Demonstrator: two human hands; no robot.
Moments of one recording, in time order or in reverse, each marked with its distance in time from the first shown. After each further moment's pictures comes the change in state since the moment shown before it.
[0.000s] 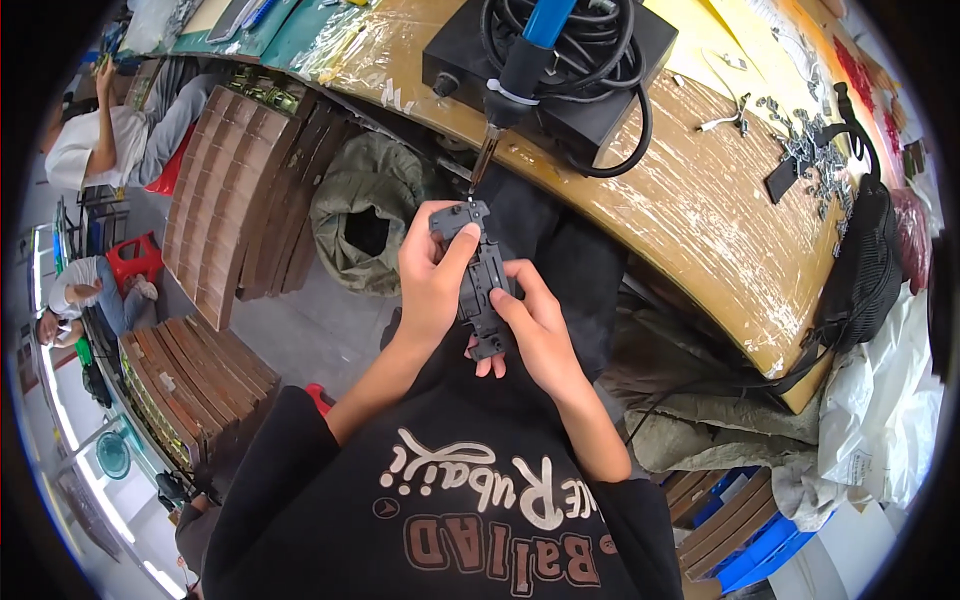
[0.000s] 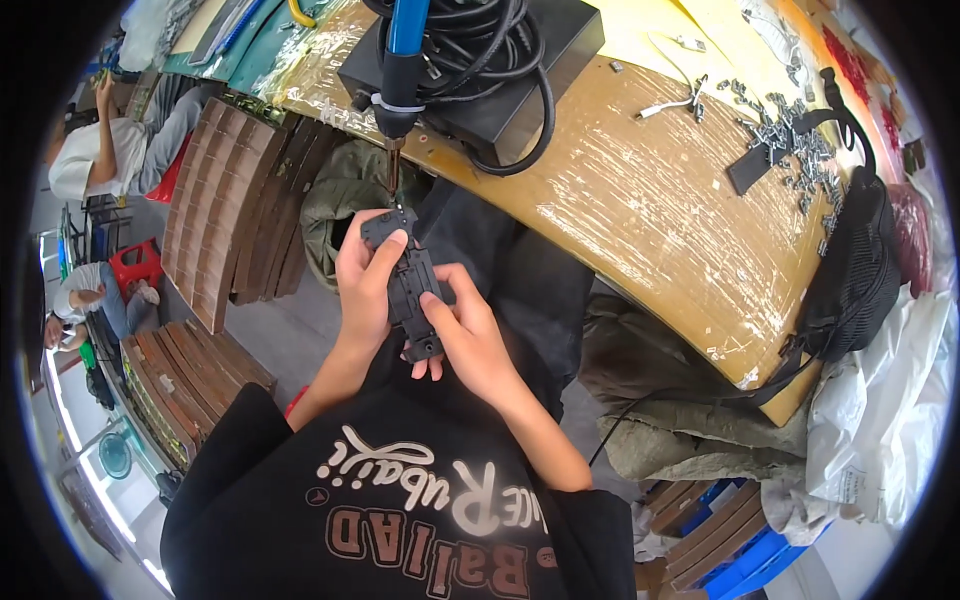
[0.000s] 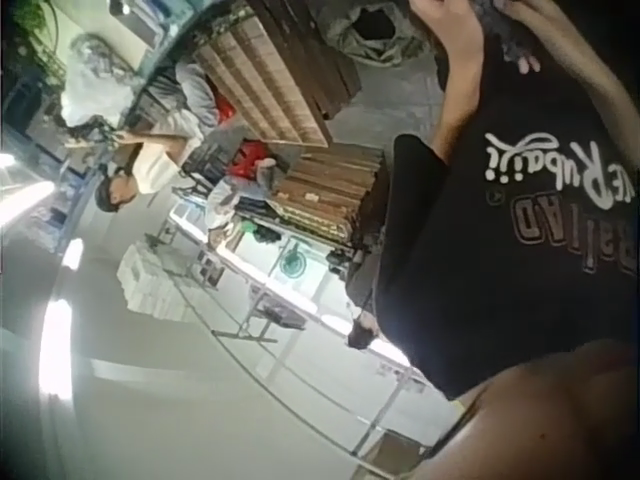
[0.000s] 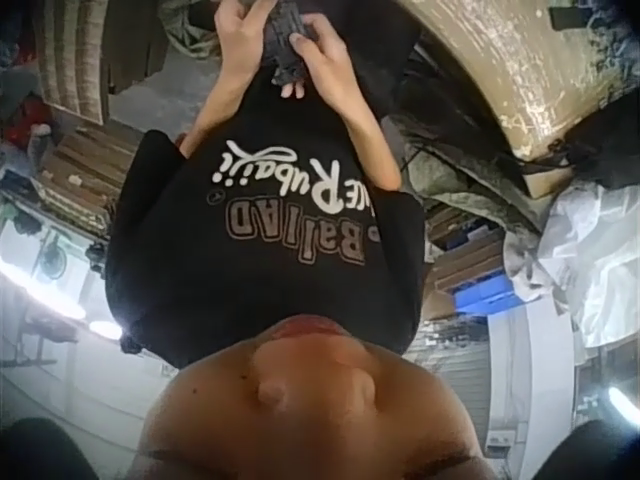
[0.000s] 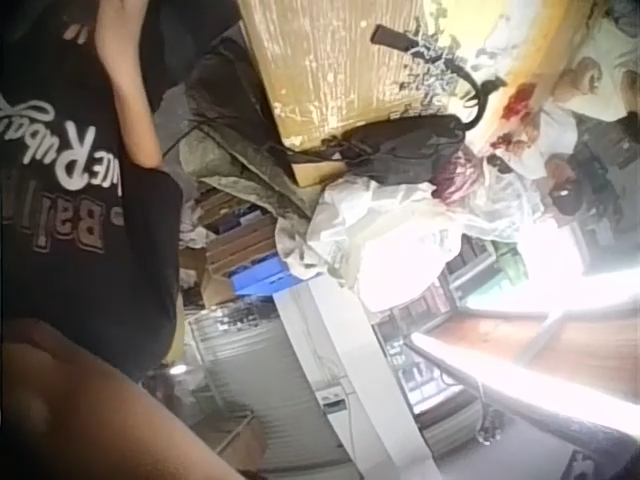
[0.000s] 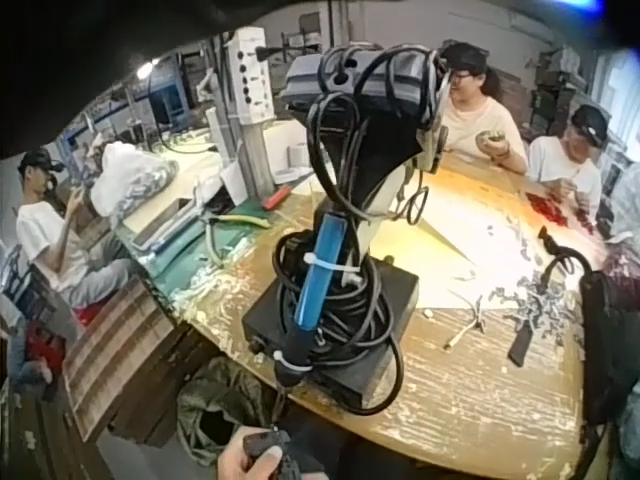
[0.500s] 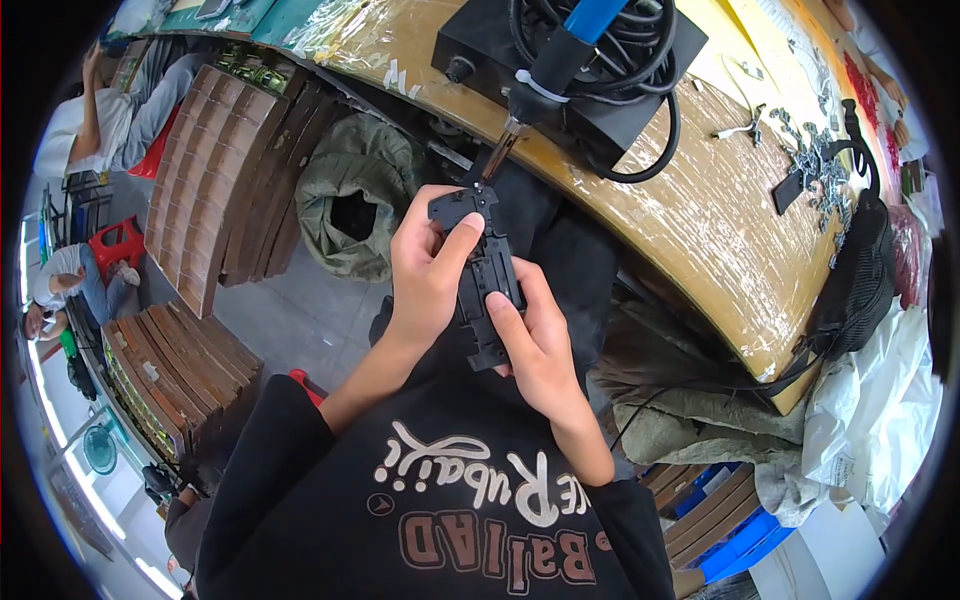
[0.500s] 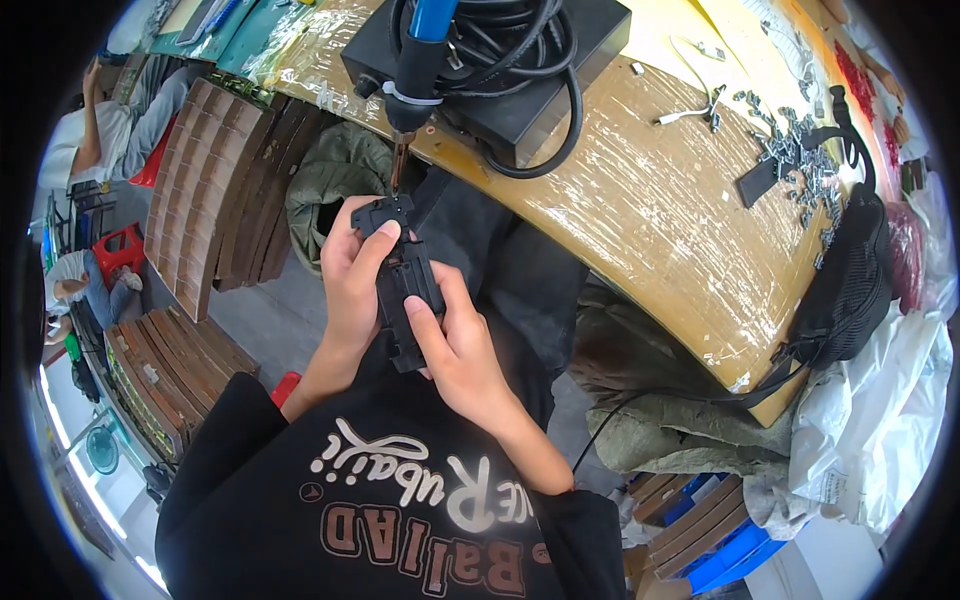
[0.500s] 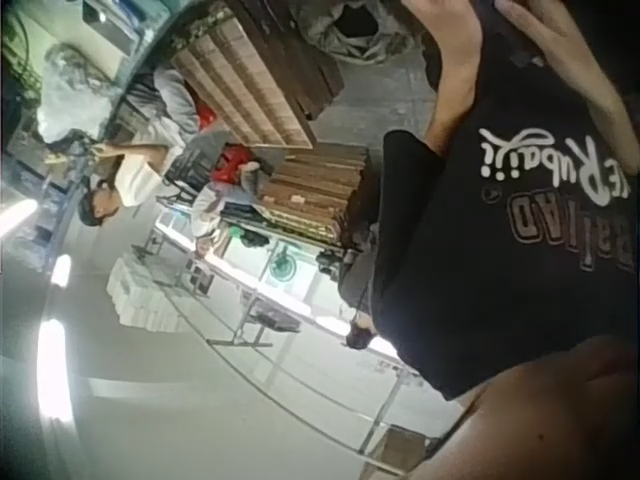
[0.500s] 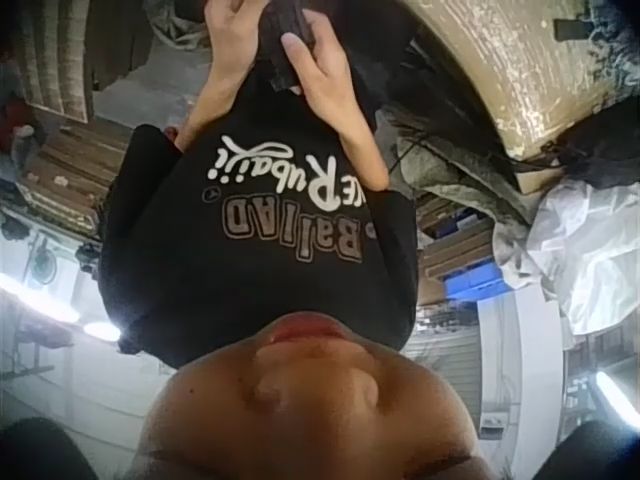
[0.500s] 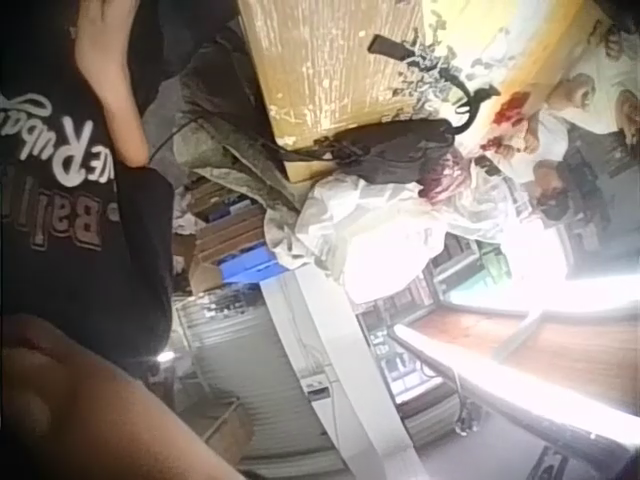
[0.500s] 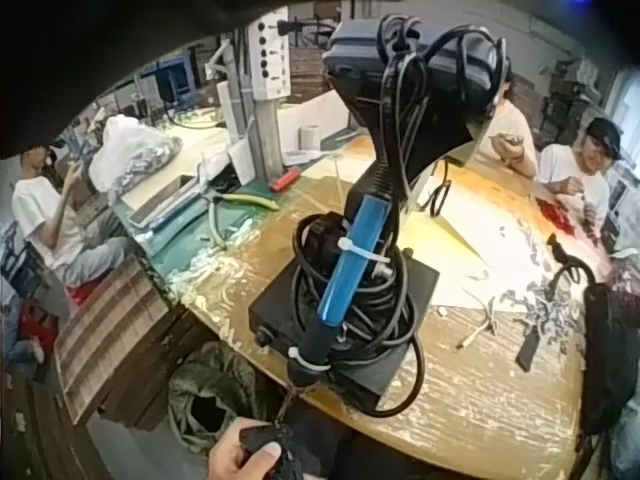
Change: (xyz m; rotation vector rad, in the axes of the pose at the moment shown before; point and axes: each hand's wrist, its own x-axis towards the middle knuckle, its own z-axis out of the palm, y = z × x) left_hand 0.005 0.012 0.000 -0.032 -0.051 -0.008; right_hand -0.007 -0.014 0.020 -0.234 0.170 -0.072
